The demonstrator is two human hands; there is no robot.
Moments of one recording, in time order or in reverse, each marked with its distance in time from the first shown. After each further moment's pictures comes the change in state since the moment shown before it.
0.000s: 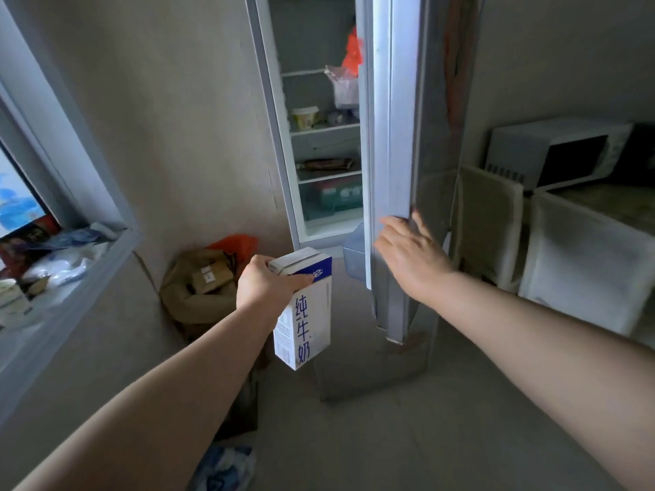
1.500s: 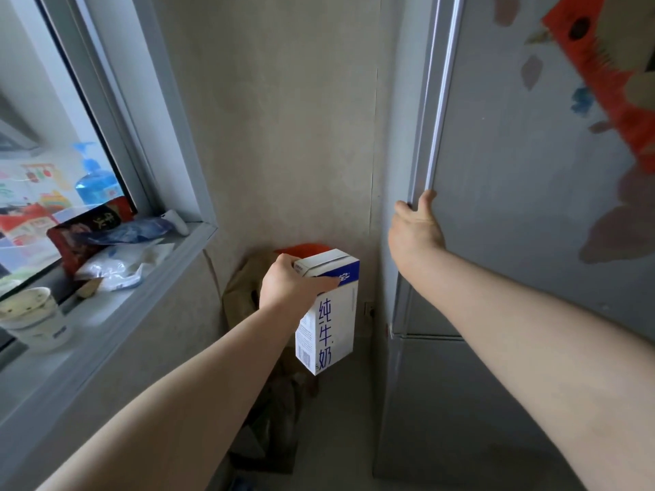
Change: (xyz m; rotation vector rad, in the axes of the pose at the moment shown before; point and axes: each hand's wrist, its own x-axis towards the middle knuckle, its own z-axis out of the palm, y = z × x) left_hand 0.296 -0.061 -0.033 -0.020 0.156 -0.151; right_hand 0.391 -0.097 0.113 -0.791 -0.243 -0.155
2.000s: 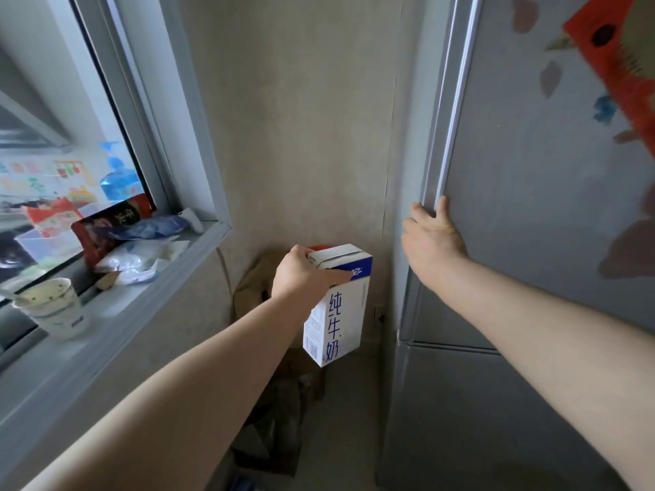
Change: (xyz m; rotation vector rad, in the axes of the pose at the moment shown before) left_hand 0.003 0.018 0.000 -0.009 -0.001 0.002; right_hand -0.015 0.014 0.009 0.150 0.116 -0.029
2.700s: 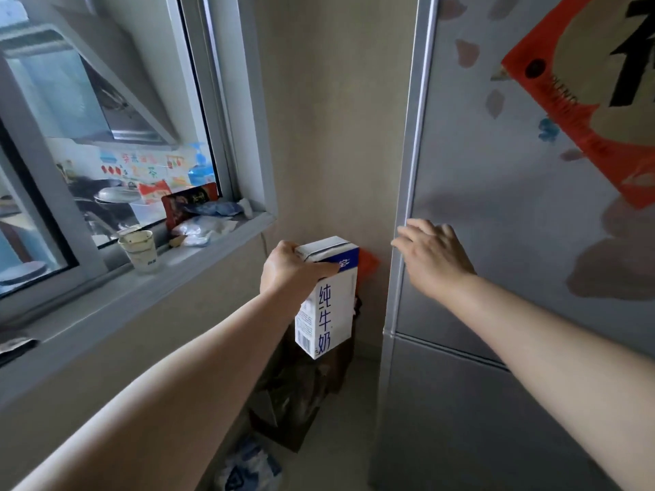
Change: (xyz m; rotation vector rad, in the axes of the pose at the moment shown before) left_hand -0.124 0.039 0.019 -0.027 0.363 -0.113; right_hand -0.066 0.046 0.063 0.703 0.503 -0.189
